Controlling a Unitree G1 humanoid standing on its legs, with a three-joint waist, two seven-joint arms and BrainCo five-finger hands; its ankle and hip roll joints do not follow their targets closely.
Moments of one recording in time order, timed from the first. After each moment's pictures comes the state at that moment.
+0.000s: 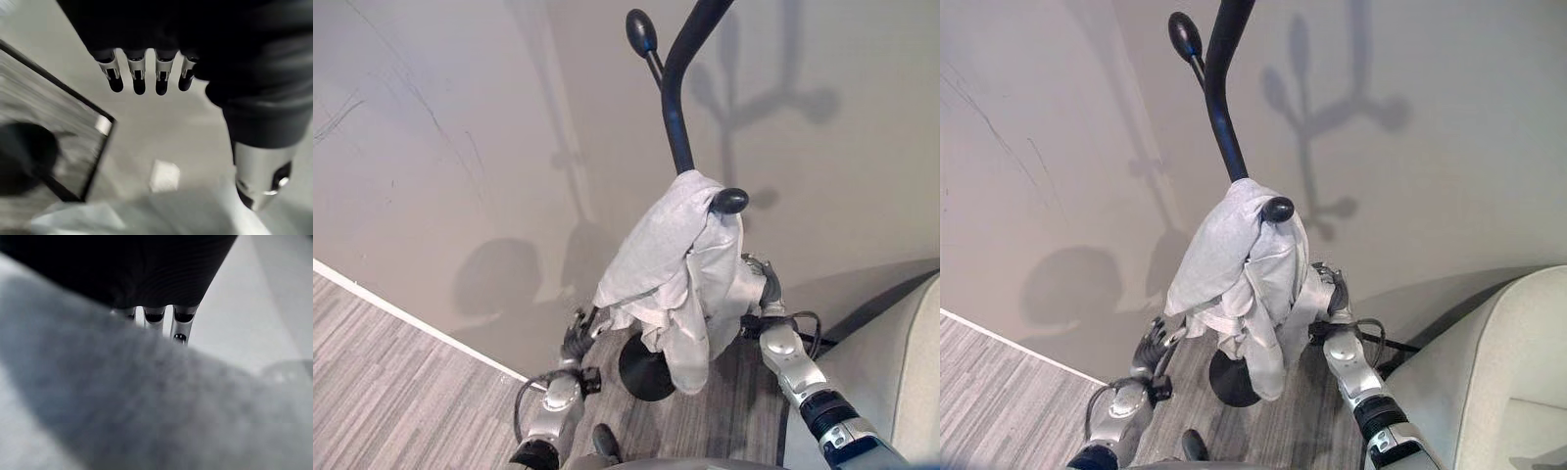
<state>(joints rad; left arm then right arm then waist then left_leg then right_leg) -0.02 0.17 -0.22 0.86 -0.41 -0.30 0.23 -0.23 -0.31 0.25 0.61 0.12 -0.25 -0.40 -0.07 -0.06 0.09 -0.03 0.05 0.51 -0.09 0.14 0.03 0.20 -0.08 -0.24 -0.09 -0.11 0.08</state>
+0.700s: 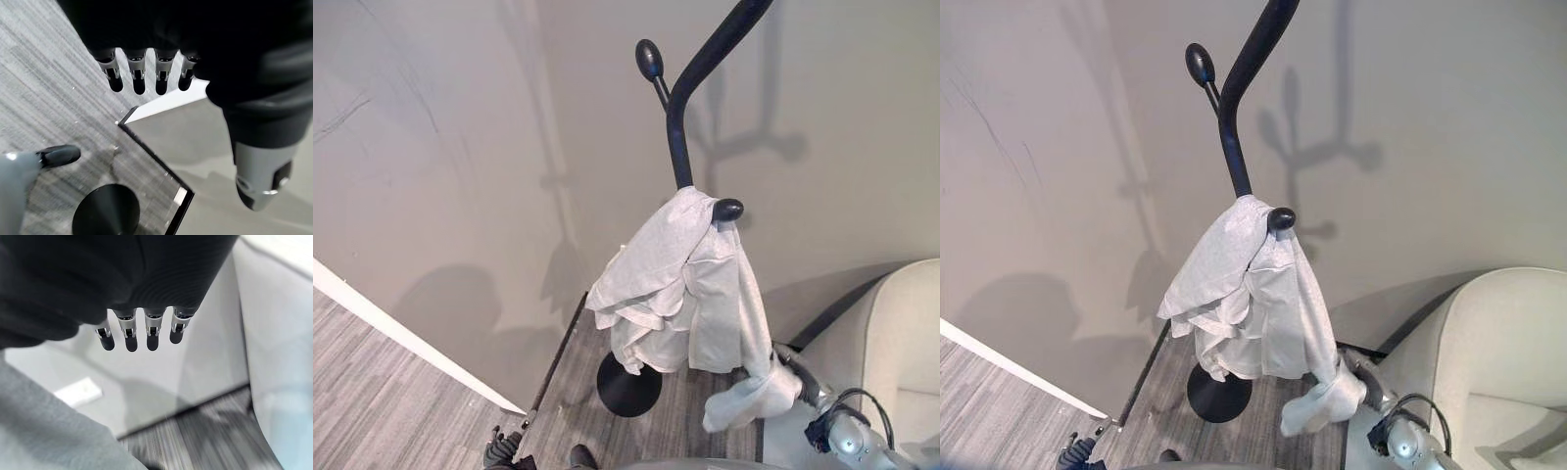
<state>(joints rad) 0.10 0.20 0.12 1.22 -0.41 -0.27 0.15 0.13 -0.52 0.38 0.68 -0.33 -0.25 -0.14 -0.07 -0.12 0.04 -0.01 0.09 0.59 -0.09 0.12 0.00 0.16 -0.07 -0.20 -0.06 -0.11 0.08</state>
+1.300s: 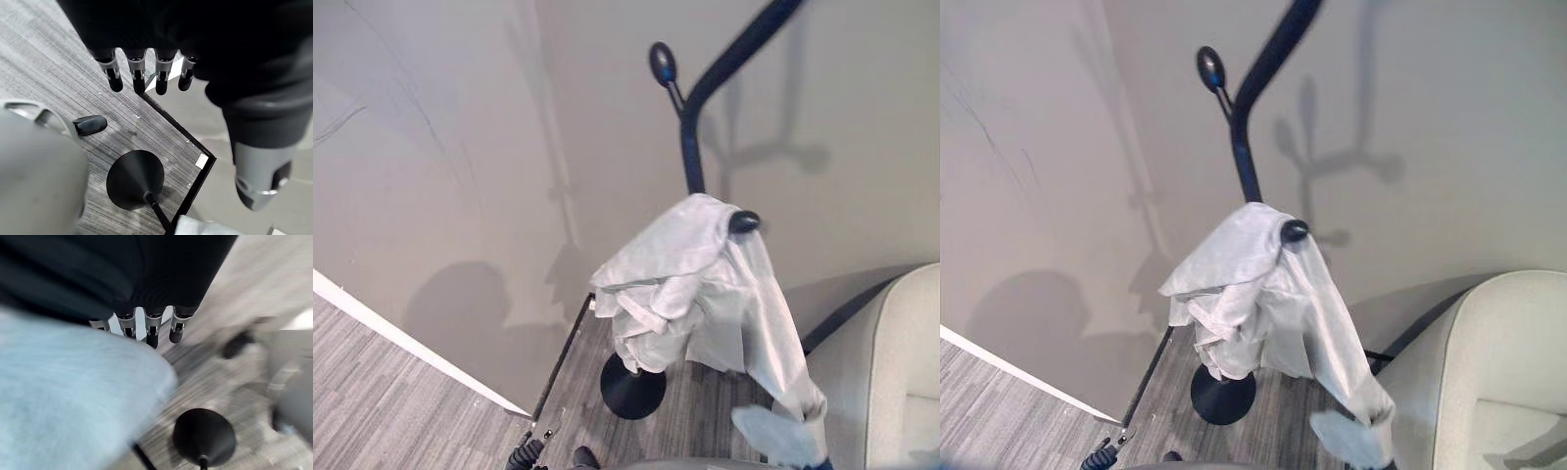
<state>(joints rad) 0.06 0.20 0.00 1.28 -0.41 -0.21 -0.02 0.01 -0.20 -0.20 1.46 0.99 -0.02 0.27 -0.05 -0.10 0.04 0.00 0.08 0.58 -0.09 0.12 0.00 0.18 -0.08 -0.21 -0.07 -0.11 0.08</state>
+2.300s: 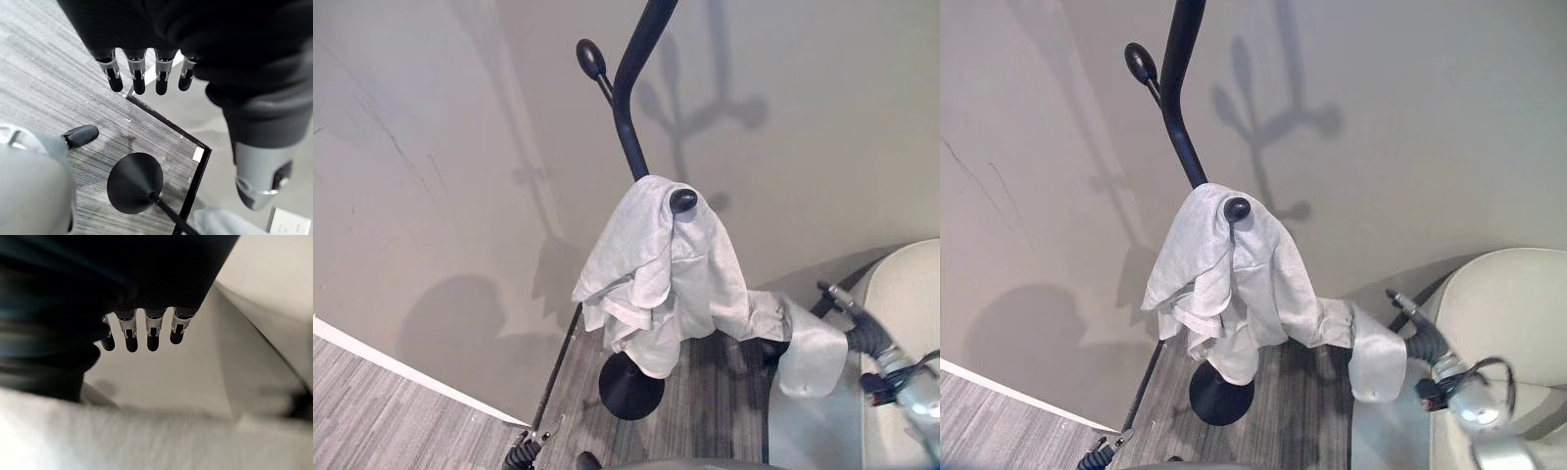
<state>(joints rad) 0.13 0.20 0.04 1.20 -0.32 -0.21 0.00 0.25 -0.82 -0.06 0.04 0.07 -0.17 0.12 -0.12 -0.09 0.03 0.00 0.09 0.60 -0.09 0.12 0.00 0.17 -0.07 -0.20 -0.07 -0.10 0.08</state>
